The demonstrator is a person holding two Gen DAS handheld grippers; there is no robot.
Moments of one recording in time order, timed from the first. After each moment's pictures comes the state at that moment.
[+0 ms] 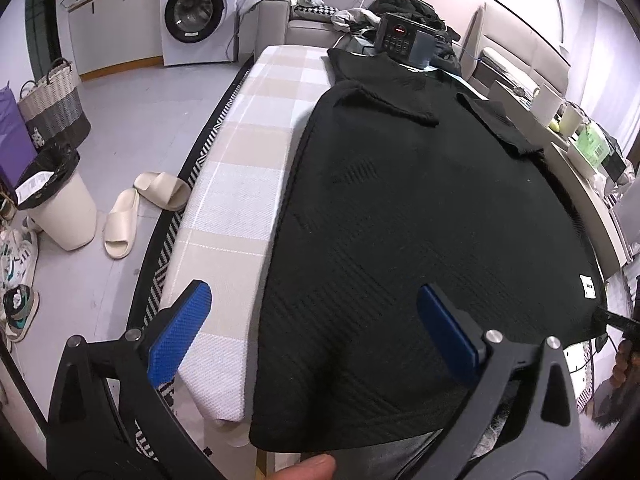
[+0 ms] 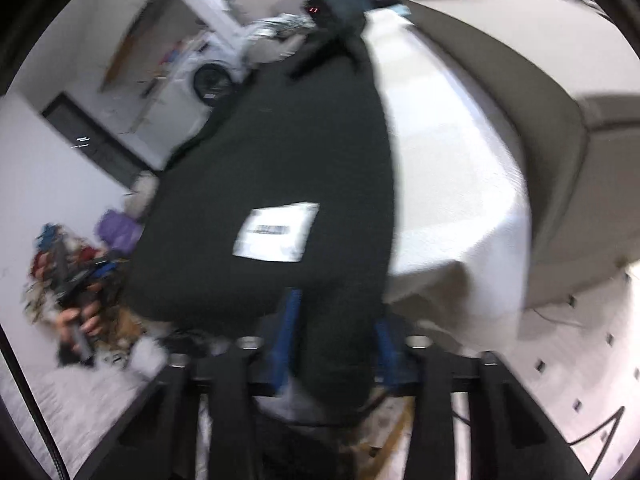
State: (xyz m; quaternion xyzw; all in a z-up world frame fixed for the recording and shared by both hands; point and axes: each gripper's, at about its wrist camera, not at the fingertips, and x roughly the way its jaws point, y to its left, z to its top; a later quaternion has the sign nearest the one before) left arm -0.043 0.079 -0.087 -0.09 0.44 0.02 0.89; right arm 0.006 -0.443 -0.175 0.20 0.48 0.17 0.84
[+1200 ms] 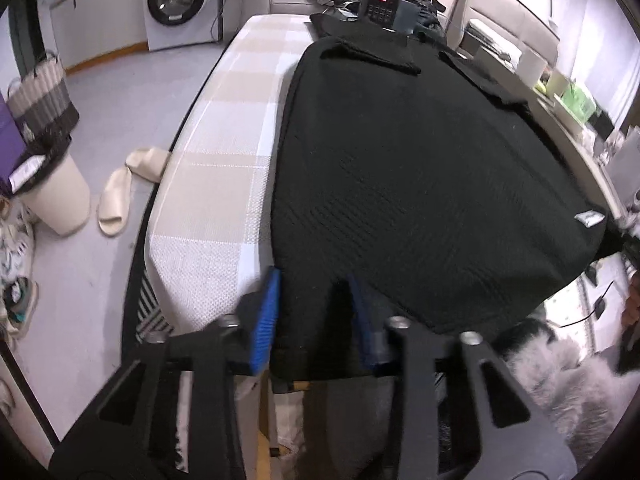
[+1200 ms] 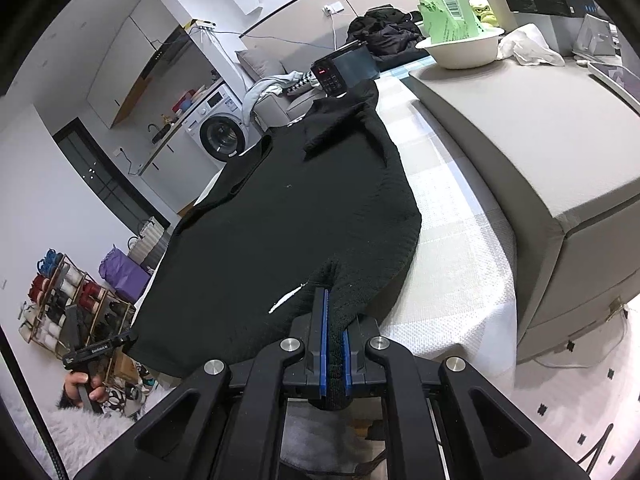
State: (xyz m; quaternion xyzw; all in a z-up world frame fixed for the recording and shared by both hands) left arm -0.092 0.063 -0.116 -0.07 0.47 -0.01 0.88; right arm 0.004 -0.451 -0.137 0.21 0.37 0.17 0.89
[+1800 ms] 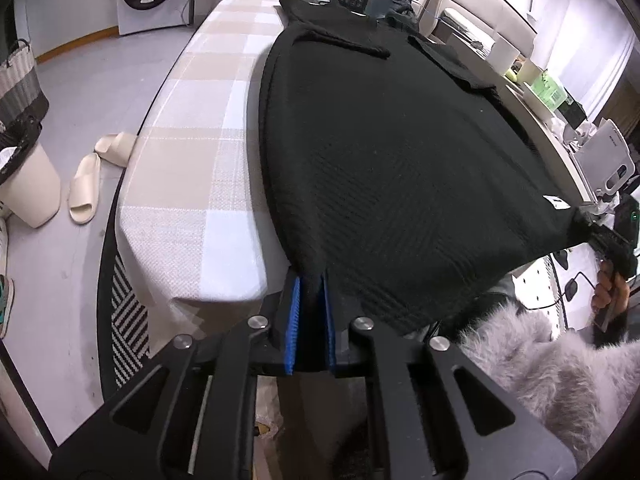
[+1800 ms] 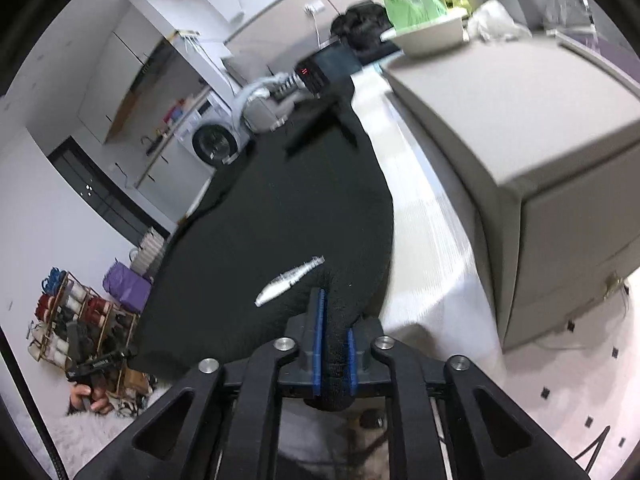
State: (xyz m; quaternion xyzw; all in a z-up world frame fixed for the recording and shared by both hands) left arm -0.103 0.072 -0.113 -0.10 0.50 -0.08 0.86; right arm -0.003 -0.479 -0.152 0.25 0.39 0.16 0.87
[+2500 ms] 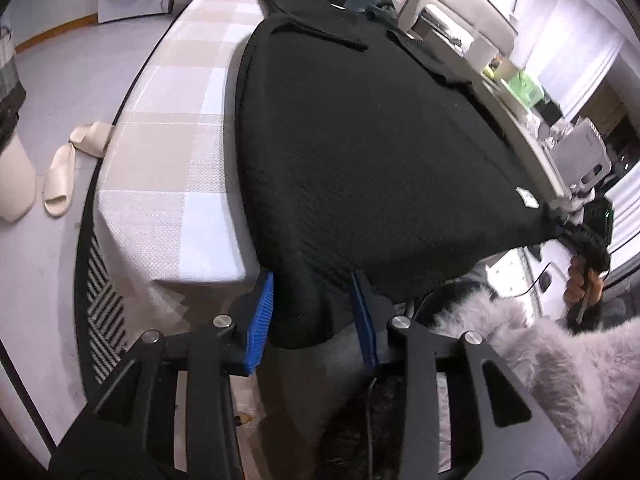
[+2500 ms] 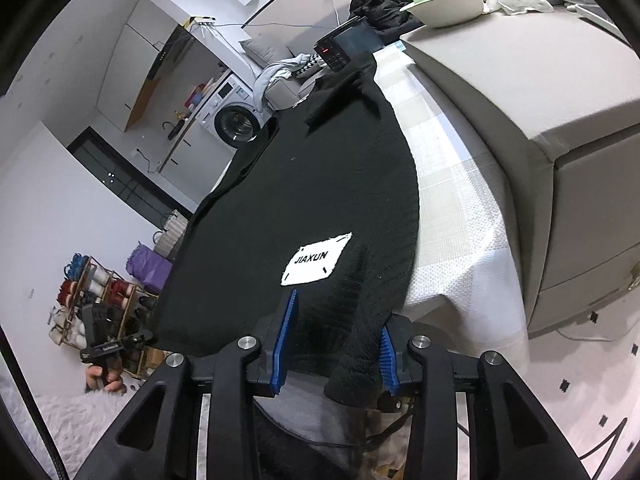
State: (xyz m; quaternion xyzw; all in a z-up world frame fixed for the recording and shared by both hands) left arm -0.110 0.079 -0.114 -0.14 0.50 -0.13 0.84; right arm 0.000 -0.475 -0.164 0.26 0.40 0.21 0.85
